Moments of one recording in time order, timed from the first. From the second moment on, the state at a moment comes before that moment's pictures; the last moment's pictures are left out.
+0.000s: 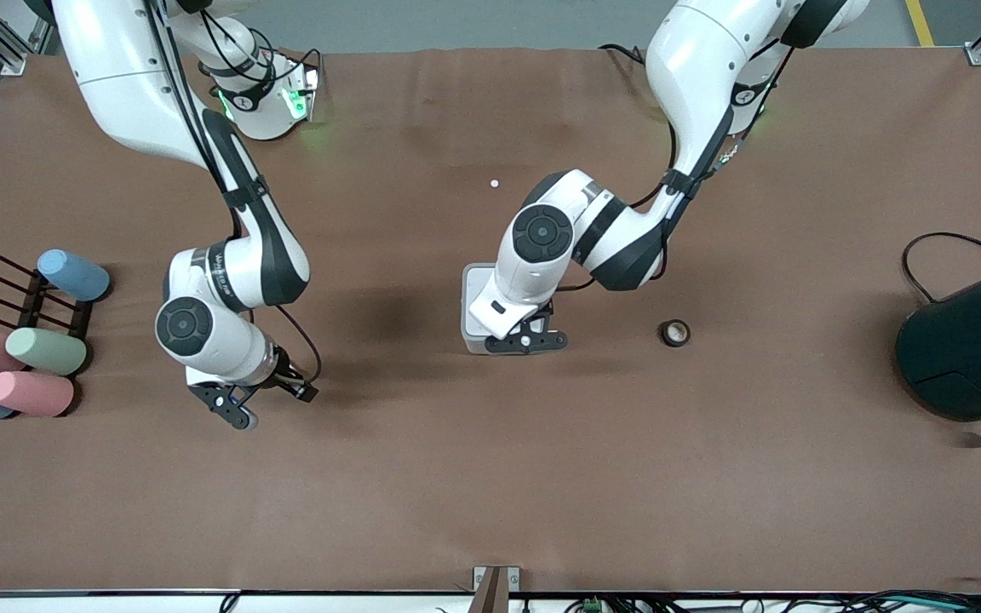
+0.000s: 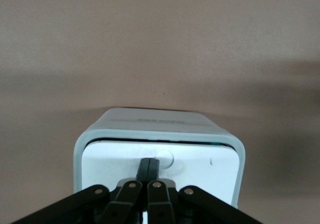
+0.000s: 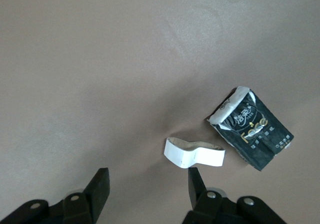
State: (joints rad) left arm -0.62 0.71 -0.14 -1.35 -0.01 2.08 -0.78; right arm 0.31 0.60 -0.08 -1.70 0.08 2.27 0.81
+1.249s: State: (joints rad) left arm -0.34 0.46 -0.12 -1.60 0.10 1.96 -0.43; right arm 0.31 0.64 -0.08 -1.73 0.02 2.31 0.79
